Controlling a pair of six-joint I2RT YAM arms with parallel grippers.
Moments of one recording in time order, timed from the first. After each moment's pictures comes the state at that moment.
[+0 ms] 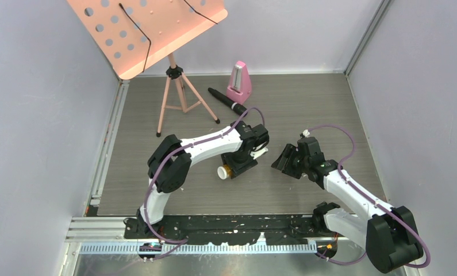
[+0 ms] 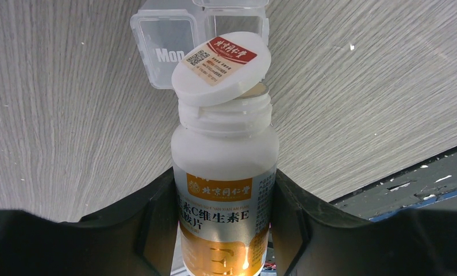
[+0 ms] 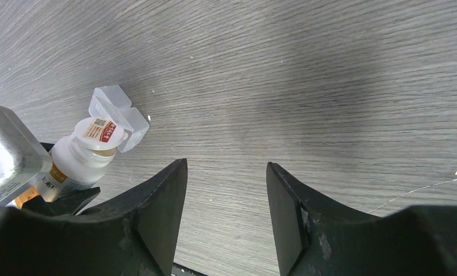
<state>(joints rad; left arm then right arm) -0.99 2.04 1.65 -1.15 -0.07 0.03 0.33 1.00 0.45 -0.31 -0.15 0.78</state>
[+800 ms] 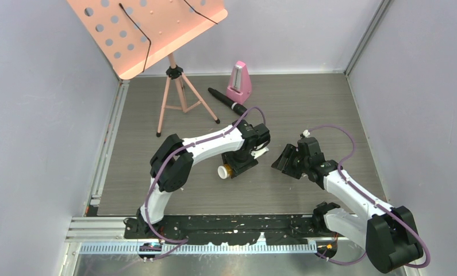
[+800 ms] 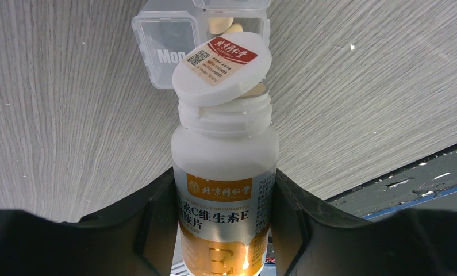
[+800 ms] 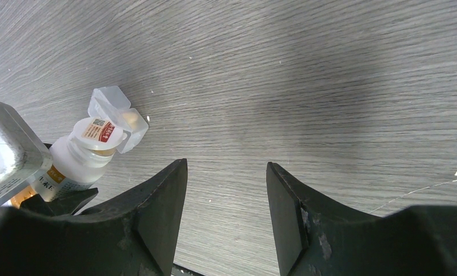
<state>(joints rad) -0.99 2.07 1.70 -1.19 -0.07 0.03 0.33 1.00 0.44 -0.30 -0.15 0.78</state>
